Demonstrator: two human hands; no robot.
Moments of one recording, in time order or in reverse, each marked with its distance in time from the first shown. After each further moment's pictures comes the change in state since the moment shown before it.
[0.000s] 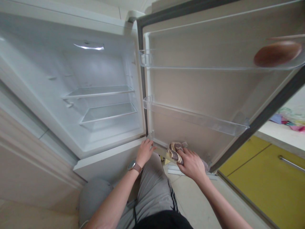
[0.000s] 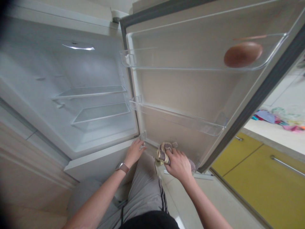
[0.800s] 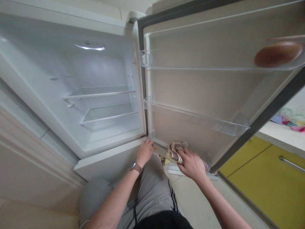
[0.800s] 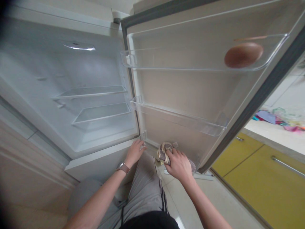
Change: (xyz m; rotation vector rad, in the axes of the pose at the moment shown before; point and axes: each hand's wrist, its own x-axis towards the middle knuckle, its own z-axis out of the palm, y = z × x) left_hand -0.001 0.002 -0.001 -0.003 0.004 -0.003; right_hand 0.000 0.000 0.003 -0.016 0.016 0.005
